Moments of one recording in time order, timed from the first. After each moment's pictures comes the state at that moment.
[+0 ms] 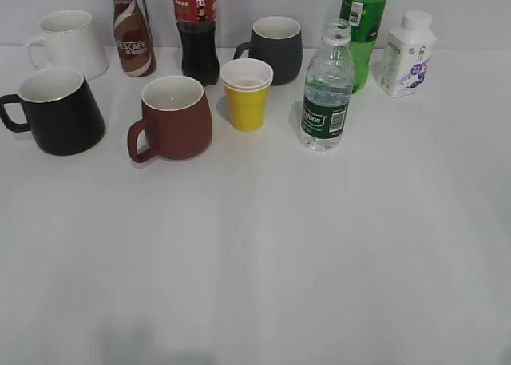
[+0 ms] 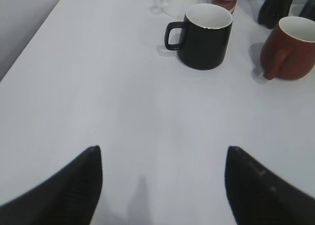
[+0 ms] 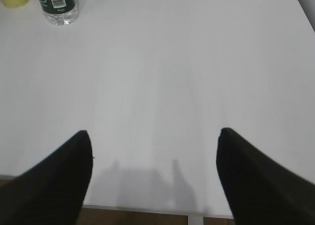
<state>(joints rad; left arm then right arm) -0.09 -0.01 -0.53 0.12 1.07 -0.19 0.08 -0.01 -0.50 0.03 1.04 -0.04</state>
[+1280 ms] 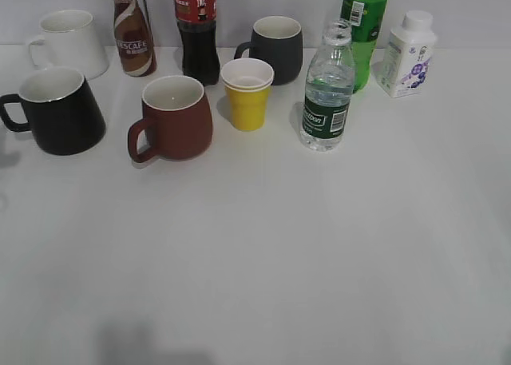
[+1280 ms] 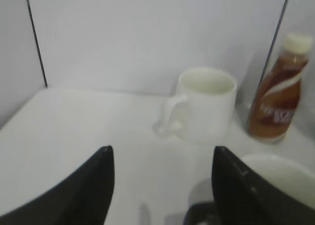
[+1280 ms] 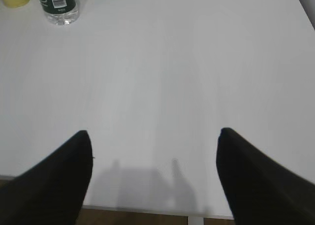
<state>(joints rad) 0.12 1.40 -0.53 0.15 -0.58 -0.19 0.08 -0.01 -0.50 0.03 1.04 -0.04</state>
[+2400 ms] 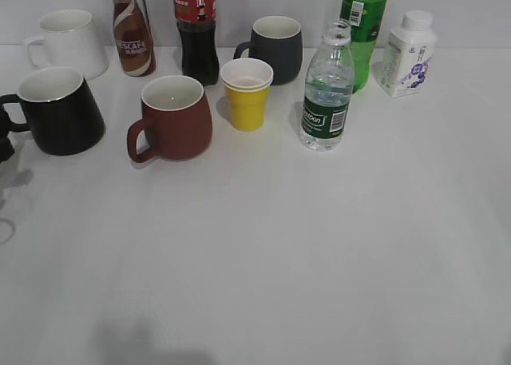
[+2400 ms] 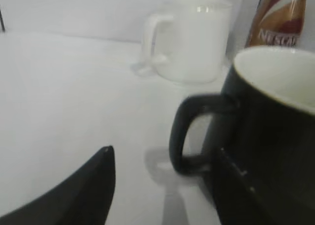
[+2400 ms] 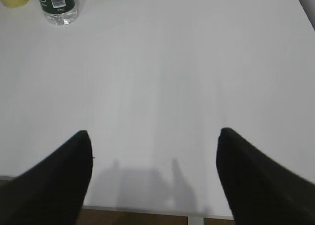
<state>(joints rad) 0.12 1.87 -0.41 0.16 -1.20 -0.15 0.08 -0.01 -0.50 0.03 1.04 -0.04</state>
